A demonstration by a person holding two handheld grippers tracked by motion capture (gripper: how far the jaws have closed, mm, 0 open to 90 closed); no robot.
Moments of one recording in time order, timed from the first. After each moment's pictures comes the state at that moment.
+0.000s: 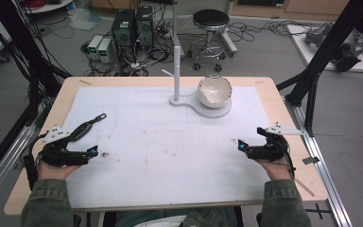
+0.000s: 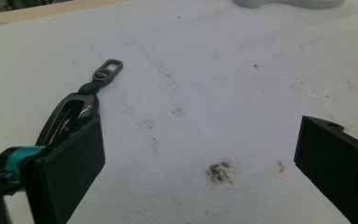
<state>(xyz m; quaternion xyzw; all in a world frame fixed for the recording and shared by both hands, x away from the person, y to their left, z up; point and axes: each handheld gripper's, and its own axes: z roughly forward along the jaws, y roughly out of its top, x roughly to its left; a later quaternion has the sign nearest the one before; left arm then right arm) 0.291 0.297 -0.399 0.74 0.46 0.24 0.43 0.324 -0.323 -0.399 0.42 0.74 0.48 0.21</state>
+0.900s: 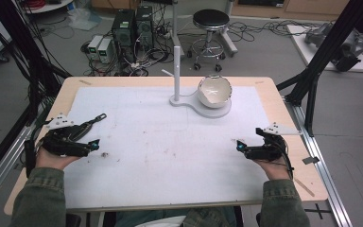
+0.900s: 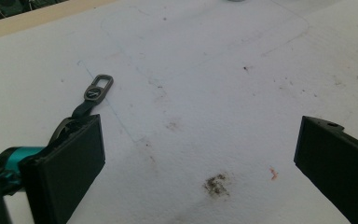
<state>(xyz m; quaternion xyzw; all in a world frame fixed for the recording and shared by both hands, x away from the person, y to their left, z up) 0.312 0.293 -0.371 0.78 0.43 0.21 0.41 0.326 -0.319 -0.403 0.42 0.75 0.47 0.21</state>
